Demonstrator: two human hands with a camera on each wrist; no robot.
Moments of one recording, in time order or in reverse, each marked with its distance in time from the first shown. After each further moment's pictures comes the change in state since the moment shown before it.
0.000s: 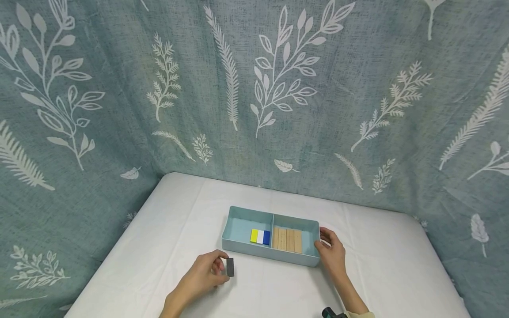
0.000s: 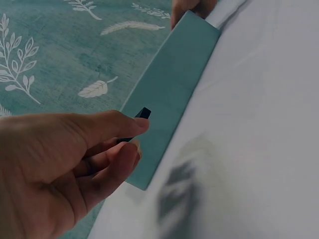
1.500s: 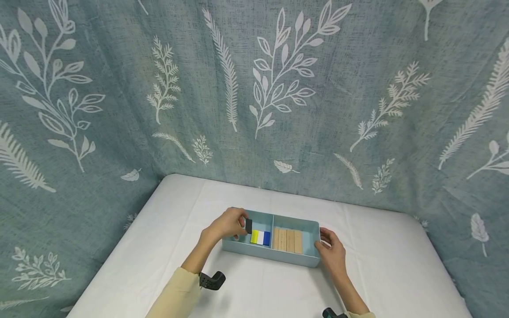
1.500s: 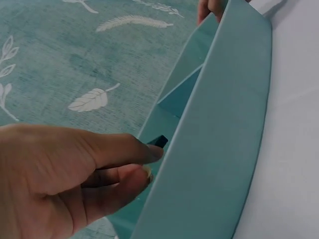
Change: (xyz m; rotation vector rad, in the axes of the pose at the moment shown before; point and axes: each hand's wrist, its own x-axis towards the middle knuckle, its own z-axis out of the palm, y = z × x) left_hand 0.133 0.031 -0.016 0.208 -0.135 -0.051; right_hand 0.001 -0.001 -0.003 0.013 -0.044 0.021
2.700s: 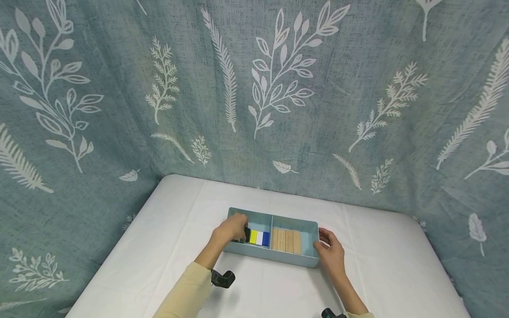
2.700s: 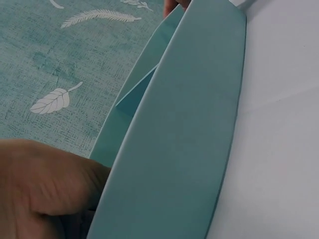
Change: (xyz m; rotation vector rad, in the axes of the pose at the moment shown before) left_hand 0.023 -0.004 0.028 0.365 -0.024 -0.148; right_hand 0.000 -0.004 0.000 0.003 -0.006 0.026
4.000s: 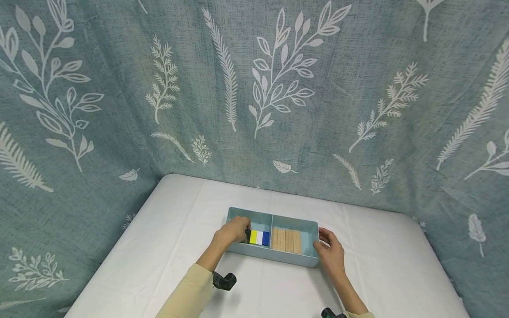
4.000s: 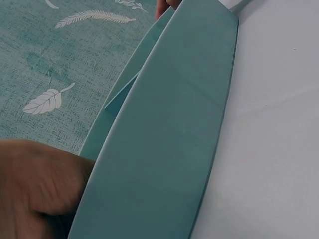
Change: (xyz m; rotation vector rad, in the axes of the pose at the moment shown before) left_hand -0.003 0.004 0.009 -0.017 0.016 0.004; right_hand 0.000 0.002 0.000 -0.003 0.001 -0.028
